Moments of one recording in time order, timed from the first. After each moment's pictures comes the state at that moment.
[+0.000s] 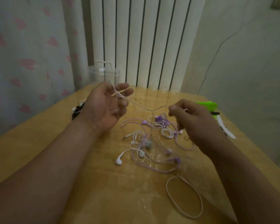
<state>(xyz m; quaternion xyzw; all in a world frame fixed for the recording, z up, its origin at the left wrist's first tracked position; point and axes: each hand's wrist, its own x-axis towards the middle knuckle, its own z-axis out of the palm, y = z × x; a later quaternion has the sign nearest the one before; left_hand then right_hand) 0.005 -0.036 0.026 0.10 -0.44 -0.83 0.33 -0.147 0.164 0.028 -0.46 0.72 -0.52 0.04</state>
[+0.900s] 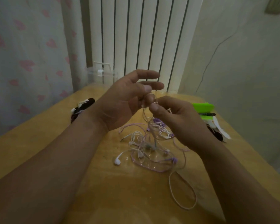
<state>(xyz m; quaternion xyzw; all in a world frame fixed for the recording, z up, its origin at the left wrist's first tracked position) -0.001 -0.001 0.055 -0.07 -0.65 -0.70 0.28 -0.128 0.154 0.039 -0.56 0.67 -0.48 0.05</state>
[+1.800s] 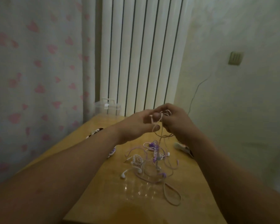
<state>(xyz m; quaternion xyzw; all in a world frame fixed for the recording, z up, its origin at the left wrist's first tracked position) 0.028 0.046 0.113 0.06 -0.86 -0.46 0.21 -0.109 0.175 0.130 -0.50 0.66 -0.56 0.08</state>
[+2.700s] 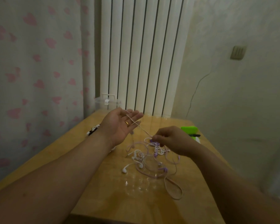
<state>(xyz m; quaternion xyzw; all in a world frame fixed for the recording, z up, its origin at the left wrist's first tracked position) 0.048 0.027 0.089 0.10 -0.38 -0.86 0.31 -0.126 0.180 0.073 -0.55 0.79 -0.28 0.04</state>
